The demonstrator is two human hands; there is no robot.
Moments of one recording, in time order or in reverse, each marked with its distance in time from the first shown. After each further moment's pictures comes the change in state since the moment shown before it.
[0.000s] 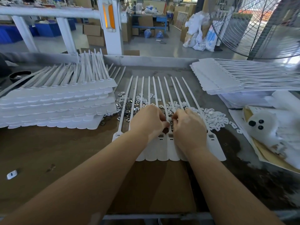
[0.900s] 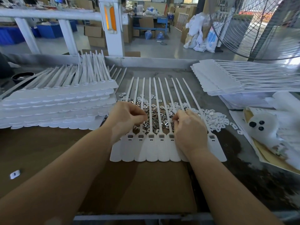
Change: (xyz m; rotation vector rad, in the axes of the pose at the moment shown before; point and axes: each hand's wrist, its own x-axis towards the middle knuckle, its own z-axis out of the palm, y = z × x) left_hand -0.014 -0.040 -0.042 -0.479 0.032 -0.118; right_hand 0.000 0.002 0.002 0.031 0.013 -0.019
